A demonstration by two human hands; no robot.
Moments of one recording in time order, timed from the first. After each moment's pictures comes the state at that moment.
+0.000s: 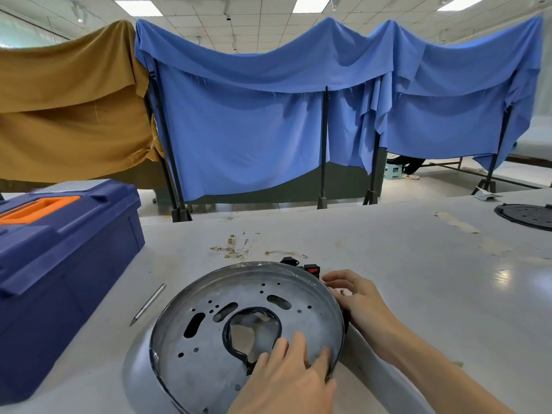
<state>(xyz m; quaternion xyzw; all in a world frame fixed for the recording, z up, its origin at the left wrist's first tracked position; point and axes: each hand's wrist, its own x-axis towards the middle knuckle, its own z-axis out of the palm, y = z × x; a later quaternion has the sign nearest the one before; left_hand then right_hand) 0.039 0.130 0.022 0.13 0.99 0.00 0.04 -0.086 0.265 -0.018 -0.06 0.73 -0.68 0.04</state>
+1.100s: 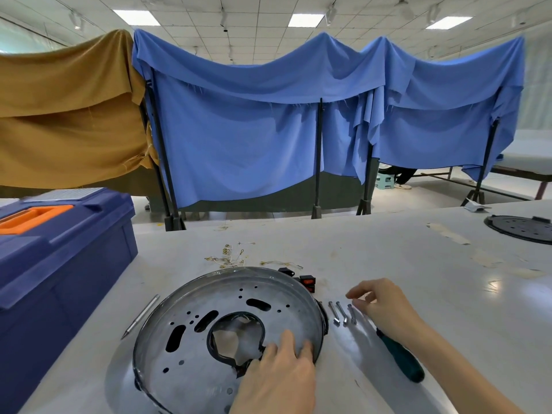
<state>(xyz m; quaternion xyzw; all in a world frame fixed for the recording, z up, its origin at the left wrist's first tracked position) 0.025 0.128 0.018 0.09 1.00 0.03 -0.01 -0.111 0.311 -0.007 -0.07 0.92 -0.38 -0.04</state>
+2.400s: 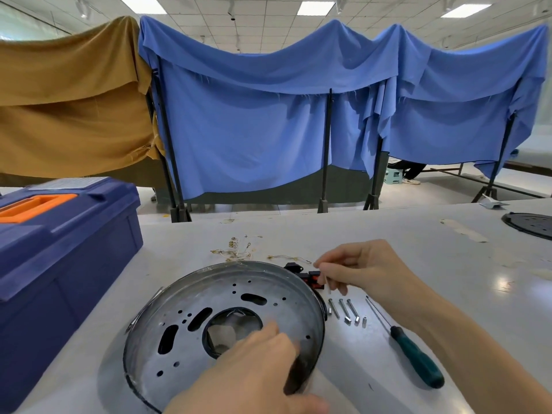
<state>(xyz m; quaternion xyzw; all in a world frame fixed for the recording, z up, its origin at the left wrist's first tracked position) 0.018 0.085 0.046 0.11 0.98 0.08 0.12 -0.080 0.266 0.064 -0.23 0.76 -0.61 0.04</state>
